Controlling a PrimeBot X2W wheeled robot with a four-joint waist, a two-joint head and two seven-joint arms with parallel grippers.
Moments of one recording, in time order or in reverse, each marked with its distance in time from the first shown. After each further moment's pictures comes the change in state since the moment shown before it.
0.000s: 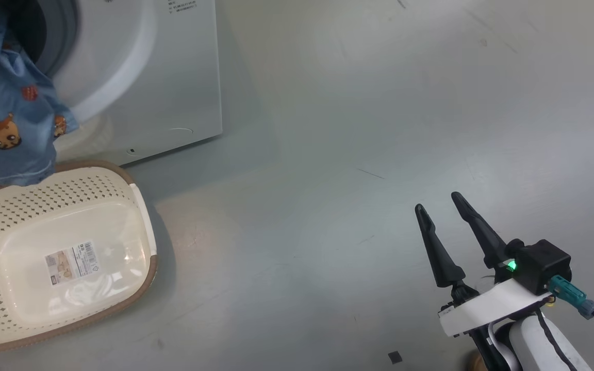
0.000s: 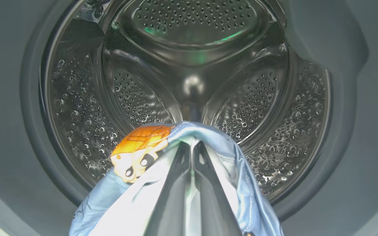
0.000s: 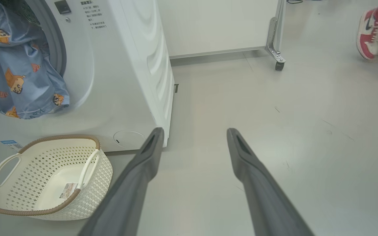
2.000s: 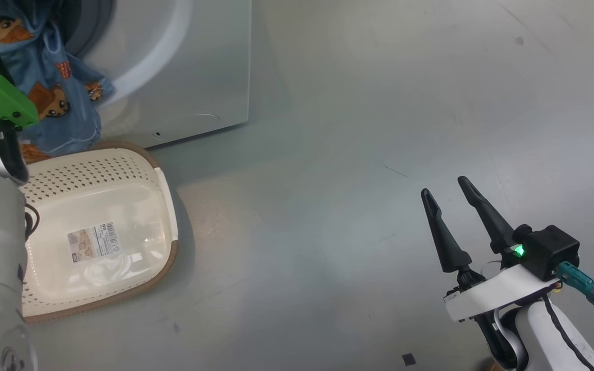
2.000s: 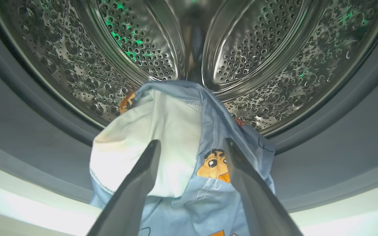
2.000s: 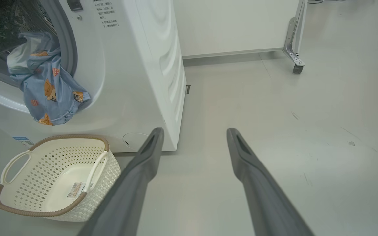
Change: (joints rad) left arm -0.209 -0.076 -0.058 0.453 0.032 0.035 0.015; right arm -0.046 -0.011 -0.008 0.009 0.004 0.000 0.000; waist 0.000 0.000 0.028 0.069
